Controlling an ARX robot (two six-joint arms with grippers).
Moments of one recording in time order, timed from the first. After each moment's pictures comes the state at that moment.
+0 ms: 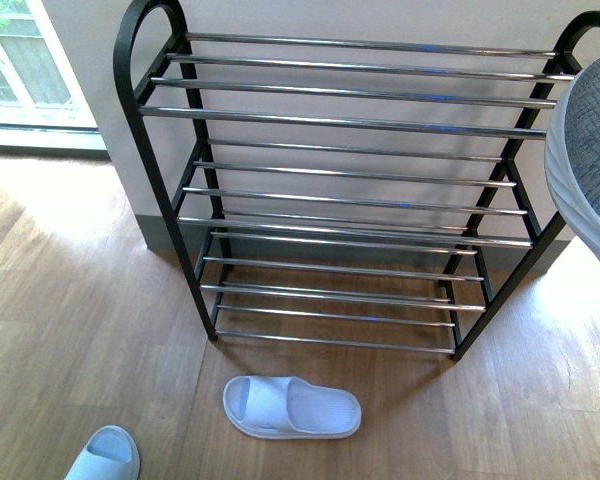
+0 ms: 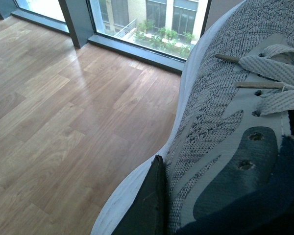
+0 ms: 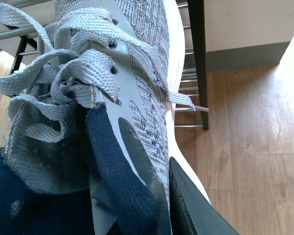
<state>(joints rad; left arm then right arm) -0.47 0.51 0.35 -0.35 -0.79 -0.42 -0.37 1.13 0.34 0.17 -0.35 0.07</state>
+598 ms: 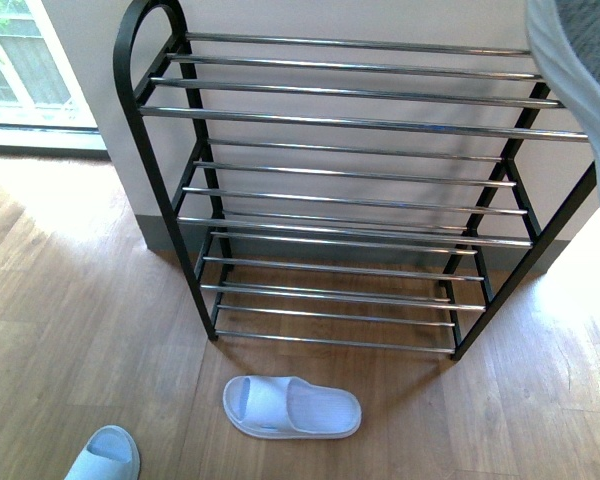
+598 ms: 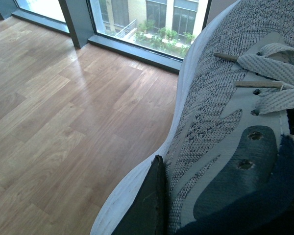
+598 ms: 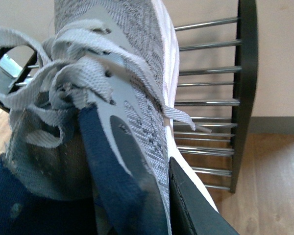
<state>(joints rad) -0.47 0.51 0.35 -0.35 -0.79 -0.42 -0.21 1.15 0.48 0.32 -0.33 0.19</state>
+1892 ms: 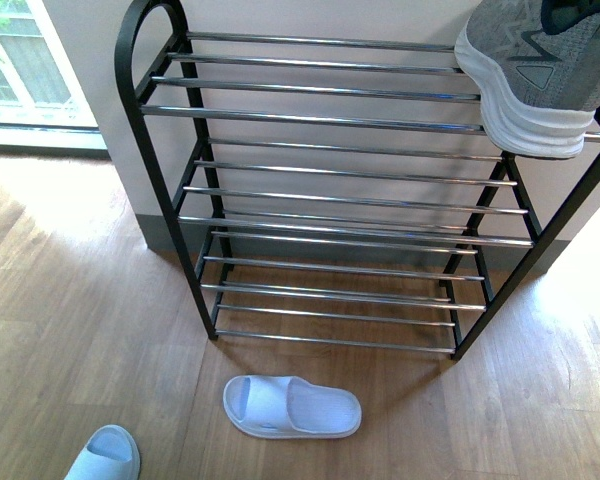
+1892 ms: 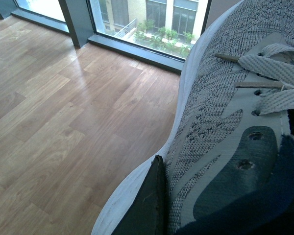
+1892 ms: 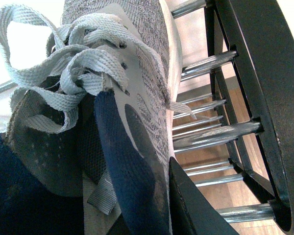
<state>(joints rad) -0.47 0.51 0.35 -0.35 -0.79 -0.42 -0.11 1.98 1.41 -0.13 -0.01 0.44</state>
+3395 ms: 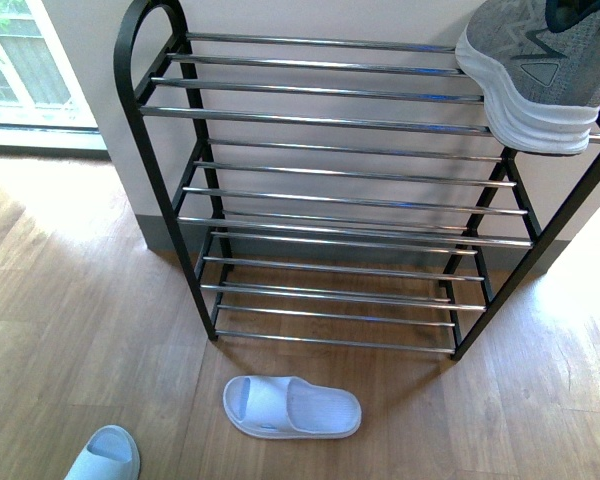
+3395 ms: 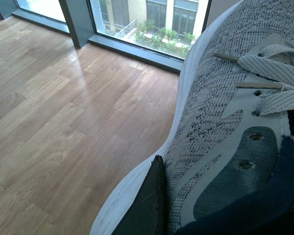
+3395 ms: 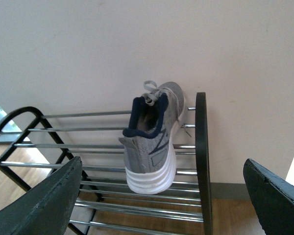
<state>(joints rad) -0.47 0.51 0.35 -0.35 -0.79 -0.42 -0.37 0.98 0.40 0.50 -0.39 0.17</state>
